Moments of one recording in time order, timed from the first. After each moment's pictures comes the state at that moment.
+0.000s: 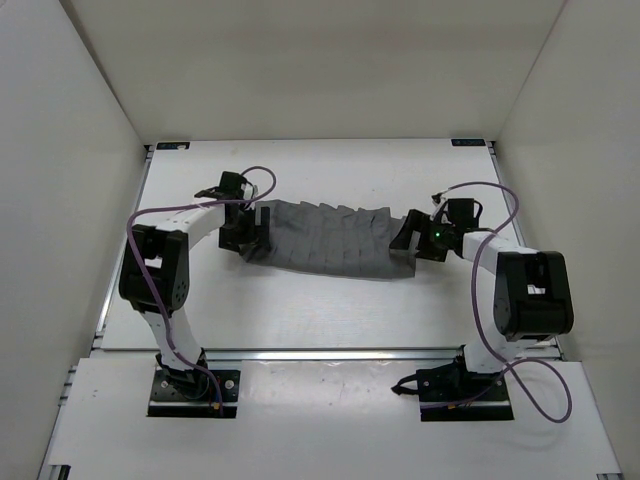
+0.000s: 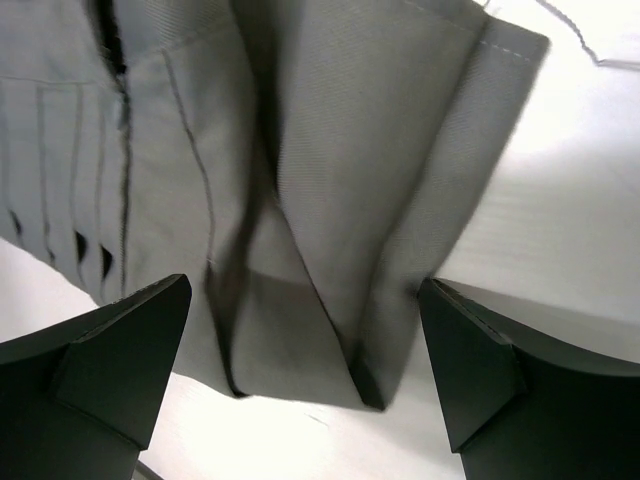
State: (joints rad) left arm -0.22 1.82 1.21 -0.60 0.12 -0.20; right arm 0.01 1.59 0.80 -0.14 -0.47 0.32
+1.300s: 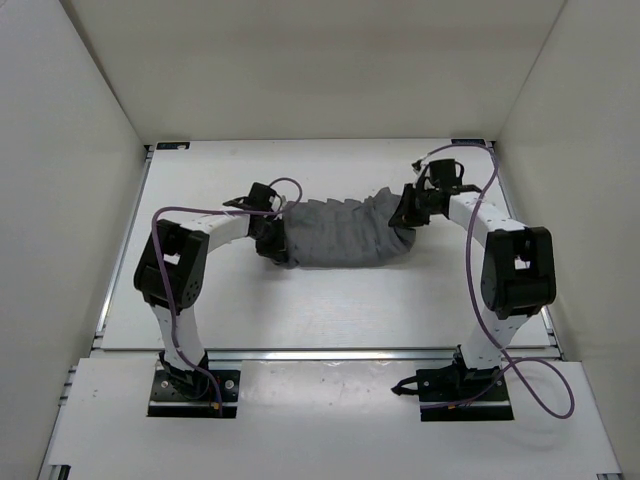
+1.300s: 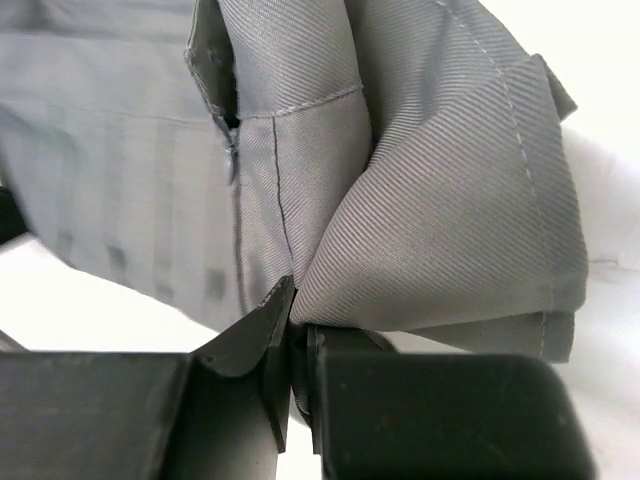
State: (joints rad) left arm -0.36 1.87 1.17 -0.48 0.23 -0.35; right arm 0.11 1.77 1.18 -0.38 -0.46 0.28
